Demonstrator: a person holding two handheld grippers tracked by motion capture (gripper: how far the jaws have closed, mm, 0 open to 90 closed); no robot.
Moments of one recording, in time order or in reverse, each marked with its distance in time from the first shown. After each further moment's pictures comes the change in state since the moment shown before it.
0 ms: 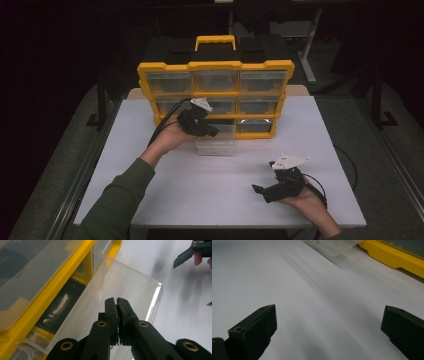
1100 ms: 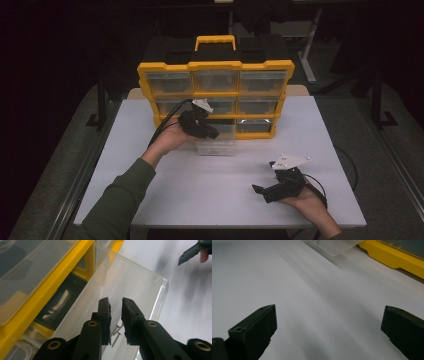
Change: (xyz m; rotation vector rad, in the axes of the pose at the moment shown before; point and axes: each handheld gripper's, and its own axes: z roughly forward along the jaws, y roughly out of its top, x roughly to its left) left arm 0.001 -0.002 -0.001 0.004 0.003 -0.027; right arm 0.000 0.000 -0.001 -0.001 -0.001 -0.002
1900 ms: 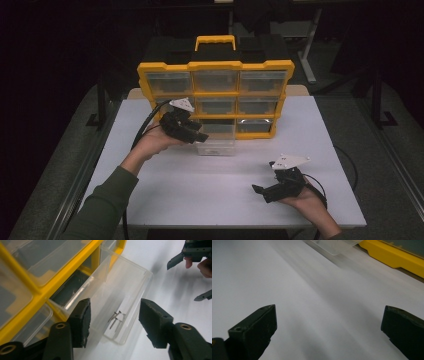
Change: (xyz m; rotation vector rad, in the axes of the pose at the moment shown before) left arm -0.007 -0.028 -0.044 -0.090 0.037 -0.039; right arm 0.000 0.000 0.001 0.003 0.001 0.004
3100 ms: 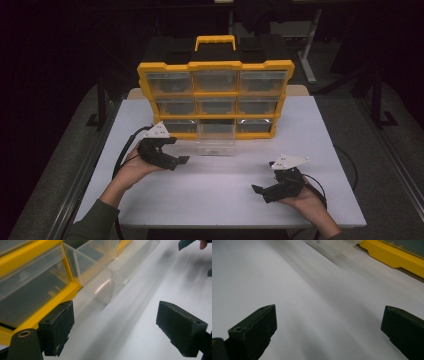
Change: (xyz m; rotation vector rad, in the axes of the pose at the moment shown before) left arm -0.024 -0.083 -0.022 -0.090 0.133 -0.028; right arm 0.001 0.000 0.000 0.003 -0.003 -0.003
